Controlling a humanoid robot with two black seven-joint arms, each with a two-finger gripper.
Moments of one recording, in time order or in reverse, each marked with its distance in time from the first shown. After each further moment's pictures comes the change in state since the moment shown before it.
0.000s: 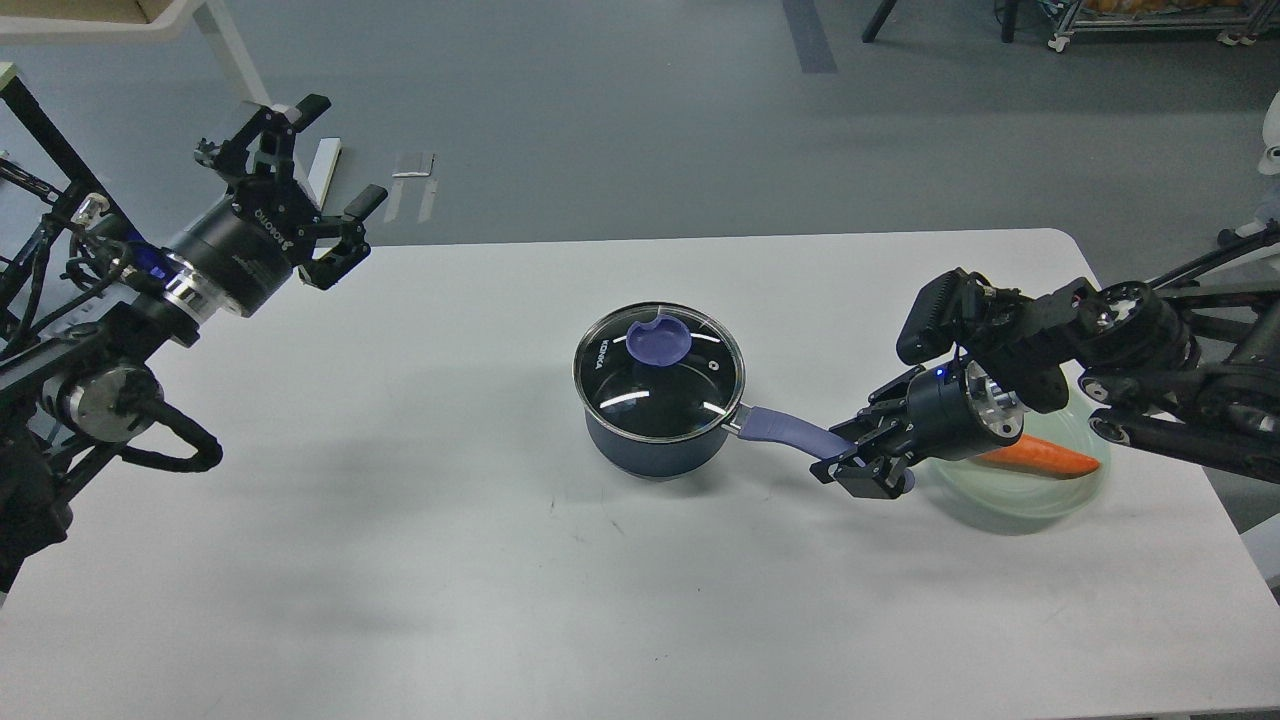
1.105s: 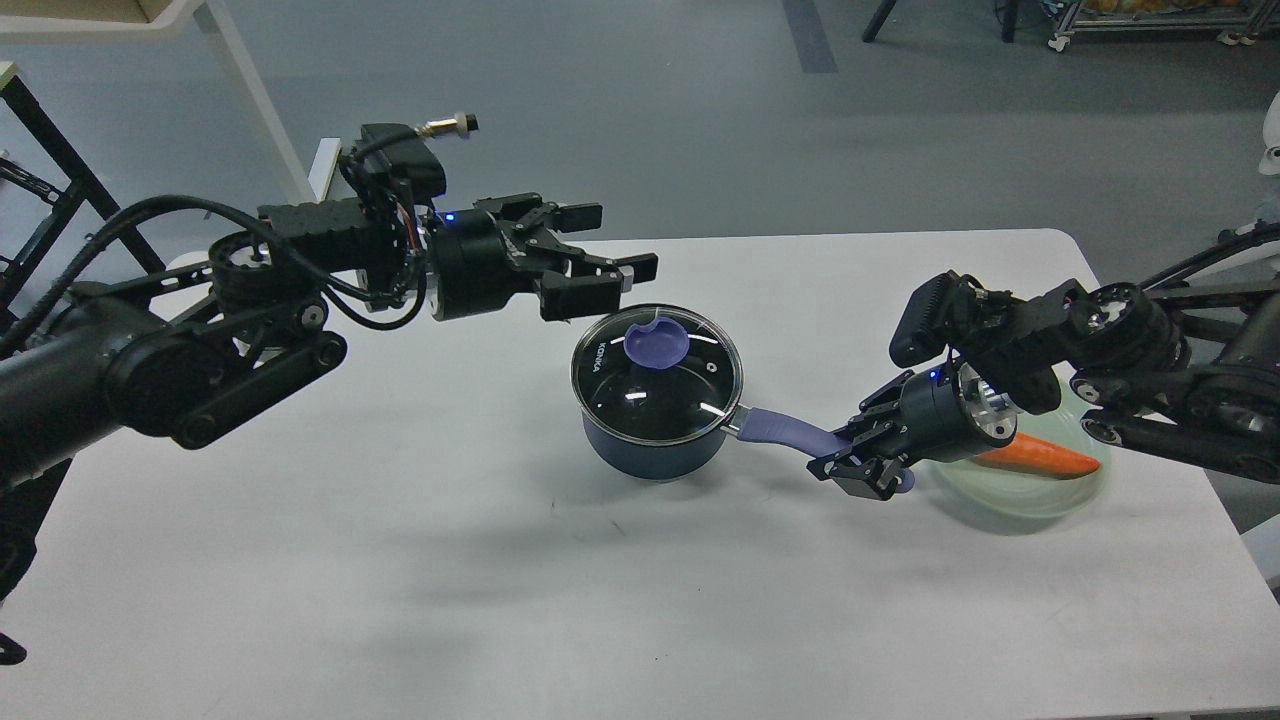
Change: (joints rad) left arm -0.321 -0.201 0.271 -0.164 1.563 0.447 0.000; right arm 0.000 0.018 -0.005 -0.013 0.002 -0.001 0.000
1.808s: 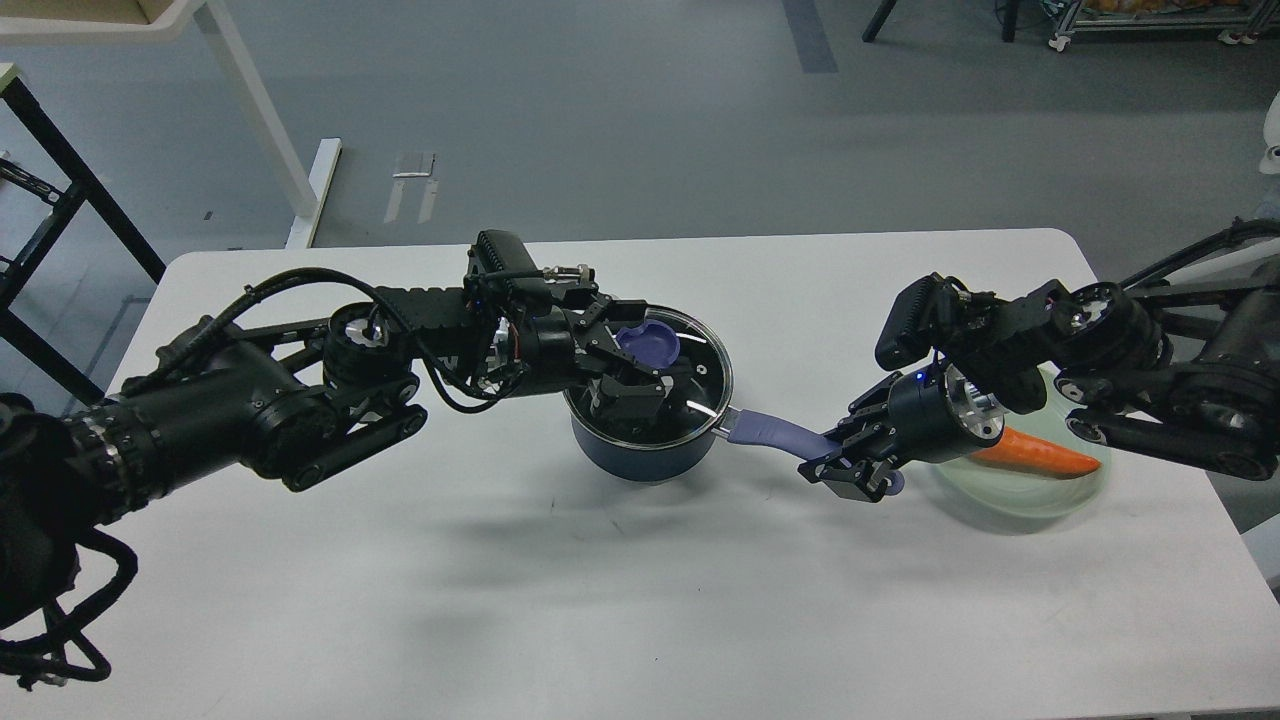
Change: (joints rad) left arm 0.034 -0.178 0.151 0.216 0.080 0.084 0.000; right arm 0.010 0.027 -0.012 -0.008 0.003 0.001 0.000
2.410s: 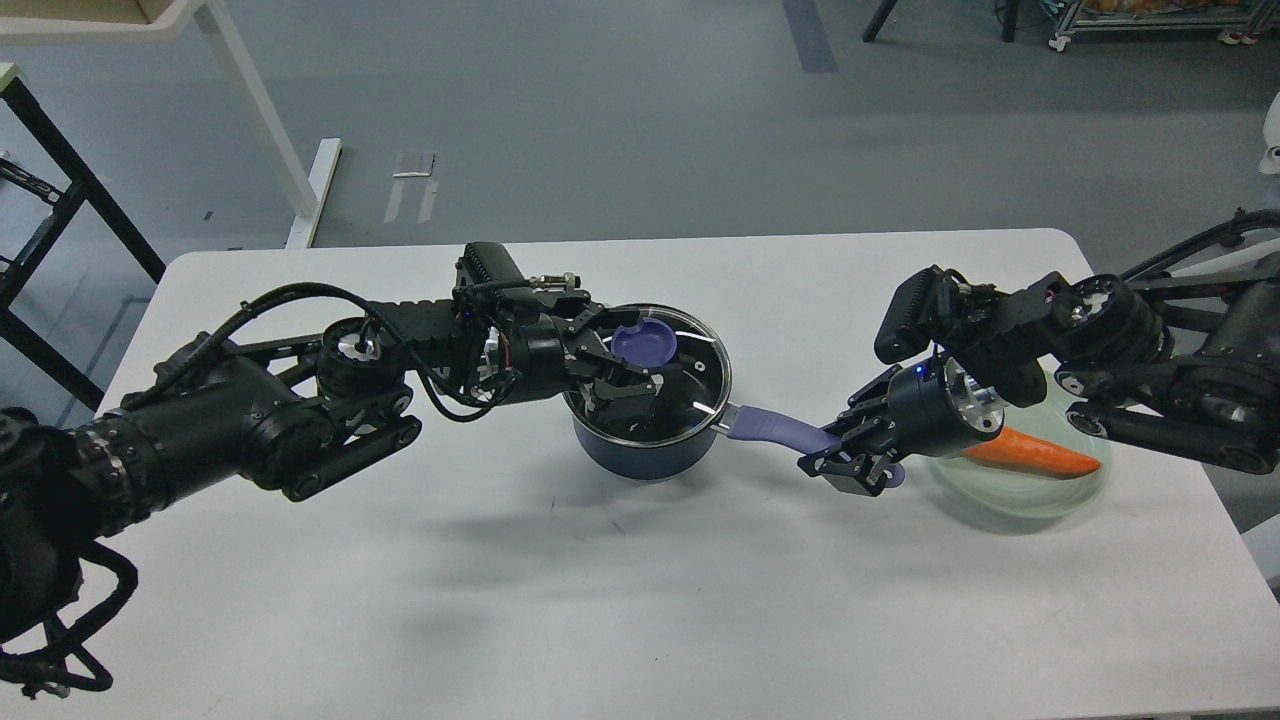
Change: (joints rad) left arm 0.023 -0.005 0.001 0.035 -0.011 0.032 0.000; right arm 0.013 0.000 -0.001 0.001 0.002 0.002 0.000
